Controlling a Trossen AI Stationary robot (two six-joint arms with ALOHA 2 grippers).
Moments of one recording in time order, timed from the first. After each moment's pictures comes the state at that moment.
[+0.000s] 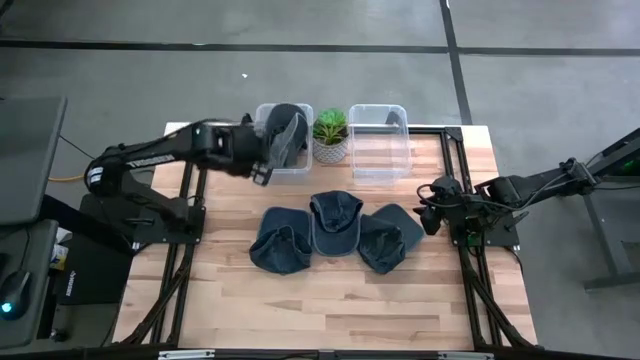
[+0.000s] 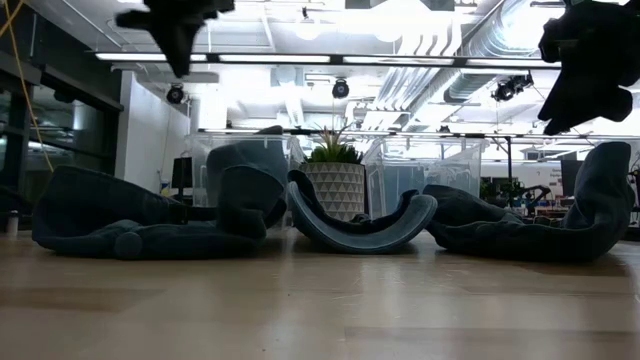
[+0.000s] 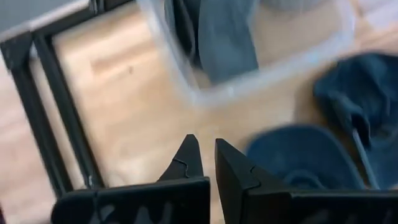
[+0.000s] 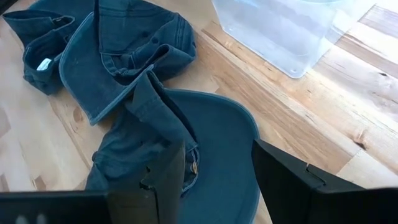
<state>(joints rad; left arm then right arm) 0.14 1.34 1.50 -1.48 -0.38 -1.00 0.28 0.60 0.59 -0.92 0.43 0.98</state>
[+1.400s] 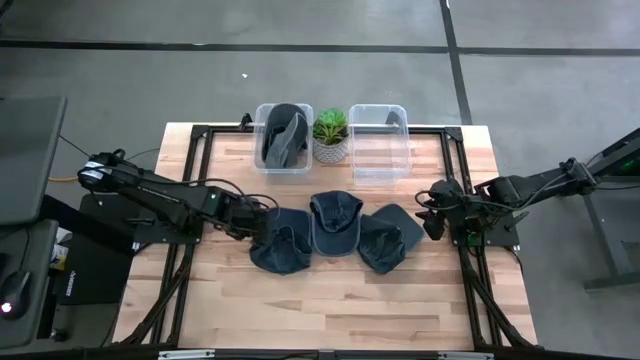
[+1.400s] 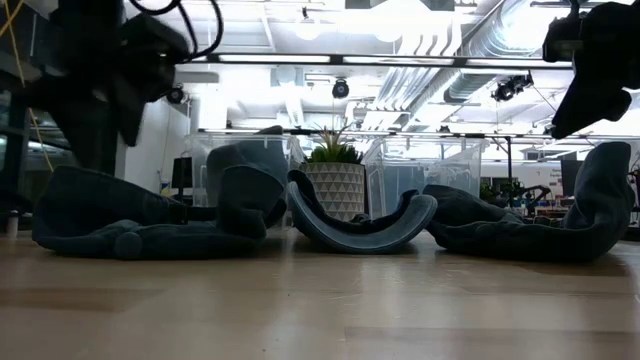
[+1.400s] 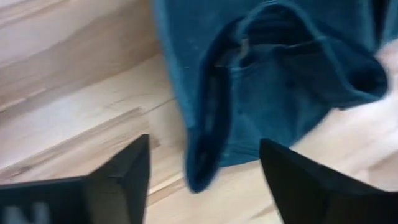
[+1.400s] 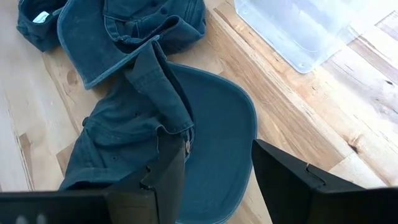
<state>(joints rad) -0.22 1.23 0.86 -0.84 0.00 -1.41 0.28 0.60 0.59 -0.95 0.37 0.84</state>
